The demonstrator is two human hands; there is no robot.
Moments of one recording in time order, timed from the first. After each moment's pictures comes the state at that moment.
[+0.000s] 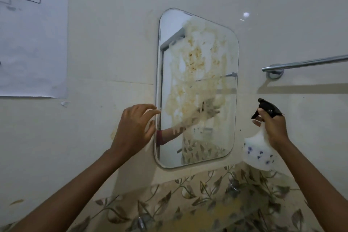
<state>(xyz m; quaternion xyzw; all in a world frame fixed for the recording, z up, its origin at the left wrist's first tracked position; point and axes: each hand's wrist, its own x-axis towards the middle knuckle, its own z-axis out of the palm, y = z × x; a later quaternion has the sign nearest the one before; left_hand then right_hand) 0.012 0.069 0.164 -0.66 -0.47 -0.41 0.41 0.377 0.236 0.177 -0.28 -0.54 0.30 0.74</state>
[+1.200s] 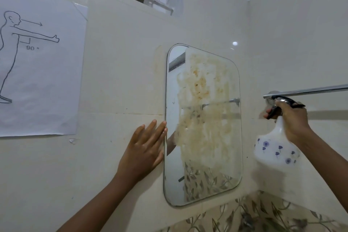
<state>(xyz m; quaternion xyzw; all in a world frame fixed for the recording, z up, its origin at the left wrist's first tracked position) -0.025 0.108 0.178 -0.58 -0.49 -0.19 0.62 0.366 0.173 0.278 -0.26 -0.52 0.27 0.77</state>
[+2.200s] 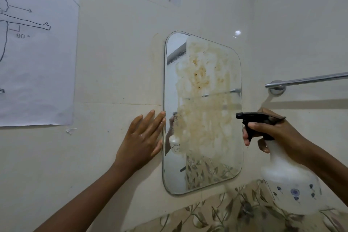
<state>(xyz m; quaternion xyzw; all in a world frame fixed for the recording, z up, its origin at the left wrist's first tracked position) -0.025 0.108 0.180 -0.58 -0.50 -0.18 0.61 0.333 0.101 0.229 -0.24 -0.76 0.33 0.52</state>
